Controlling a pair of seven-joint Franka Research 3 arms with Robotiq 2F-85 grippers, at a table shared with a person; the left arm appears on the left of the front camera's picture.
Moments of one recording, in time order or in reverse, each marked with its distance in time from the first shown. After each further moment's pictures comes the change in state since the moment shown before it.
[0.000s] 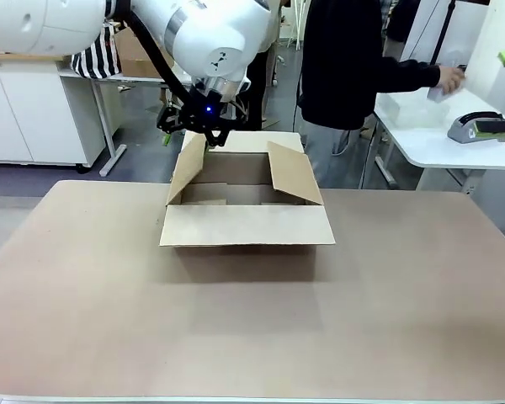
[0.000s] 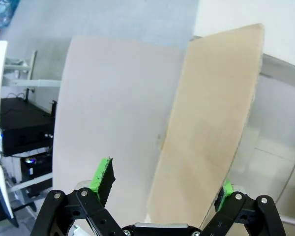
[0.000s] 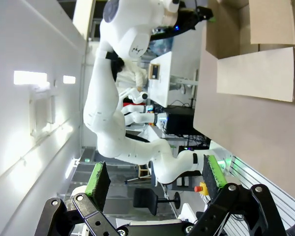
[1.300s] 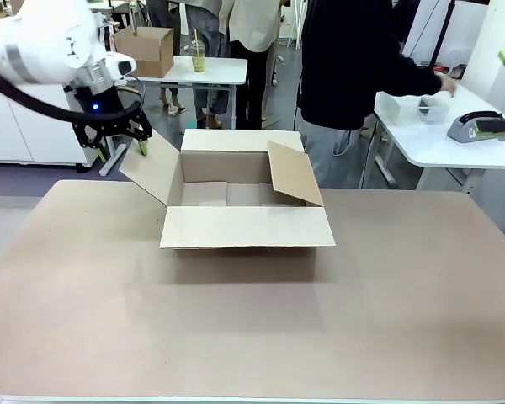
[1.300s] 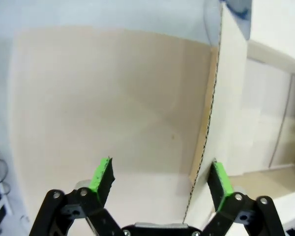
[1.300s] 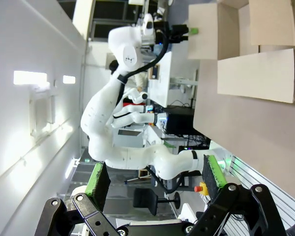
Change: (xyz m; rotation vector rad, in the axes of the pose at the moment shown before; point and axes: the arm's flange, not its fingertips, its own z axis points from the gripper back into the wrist) left arm 0.013 0.198 -0.105 -0.605 0.086 -0.038; right arm 0.000 0.000 0.000 -0.001 0.000 0.000
